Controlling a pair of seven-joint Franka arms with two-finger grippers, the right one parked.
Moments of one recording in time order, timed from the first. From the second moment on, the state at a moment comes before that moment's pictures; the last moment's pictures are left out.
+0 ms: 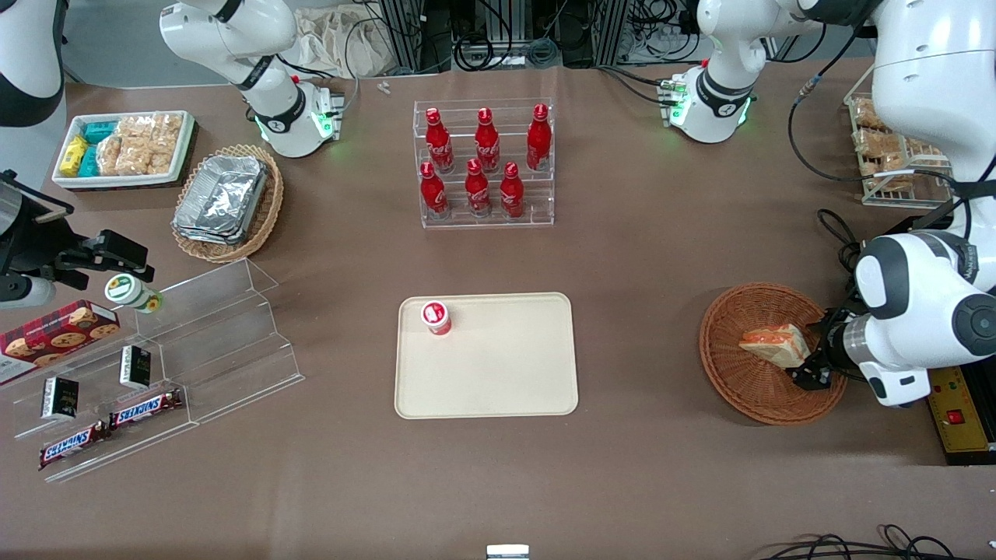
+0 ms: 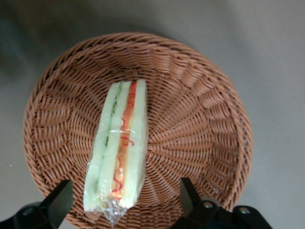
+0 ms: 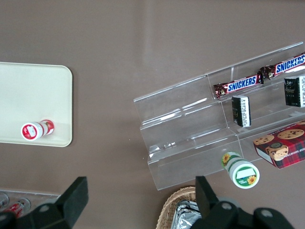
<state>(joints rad) 0.04 0.51 0.02 -1.67 -0.05 2.07 -0.97</state>
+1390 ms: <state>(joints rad) 0.02 0.30 -0.03 -1.71 -0.05 1.84 -0.70</state>
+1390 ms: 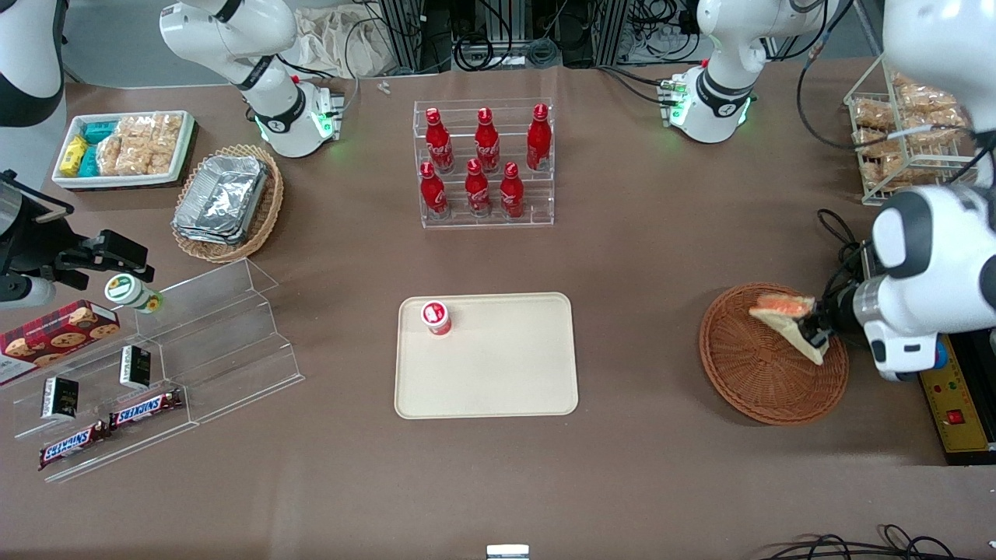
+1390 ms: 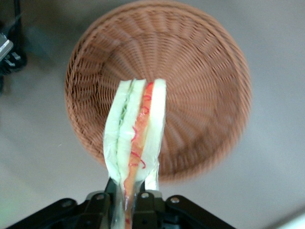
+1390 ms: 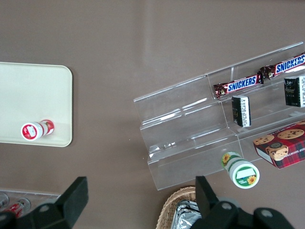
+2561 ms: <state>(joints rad) -0.27 0.64 -0.42 -1.59 0.25 2.10 -0.64</state>
